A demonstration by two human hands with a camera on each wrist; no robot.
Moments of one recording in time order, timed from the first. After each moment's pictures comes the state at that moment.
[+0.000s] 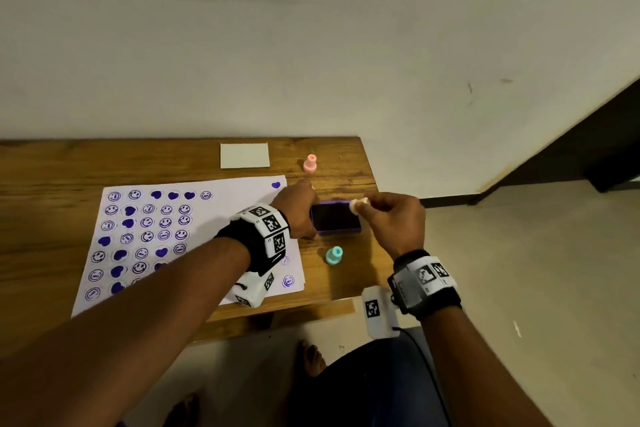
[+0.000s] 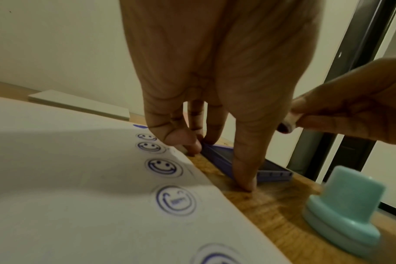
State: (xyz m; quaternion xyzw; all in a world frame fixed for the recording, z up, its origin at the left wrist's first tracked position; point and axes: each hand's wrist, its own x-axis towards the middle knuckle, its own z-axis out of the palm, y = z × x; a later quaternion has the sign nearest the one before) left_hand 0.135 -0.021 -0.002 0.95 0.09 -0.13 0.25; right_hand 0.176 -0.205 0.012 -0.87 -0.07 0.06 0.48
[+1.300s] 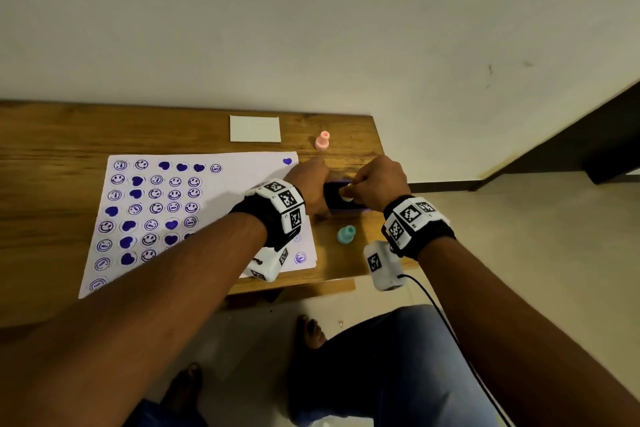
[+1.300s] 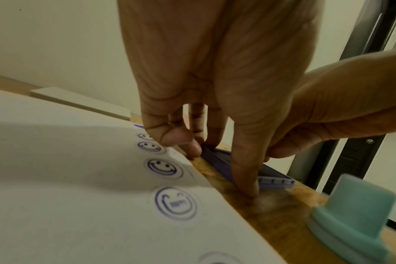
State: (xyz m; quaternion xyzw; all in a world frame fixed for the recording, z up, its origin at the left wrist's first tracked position) left_hand 0.141 -0.015 -0.015 0.94 0.11 -0.13 0.30; right_hand 0.202 -0.152 0.016 -0.96 -0.13 0.17 0.19
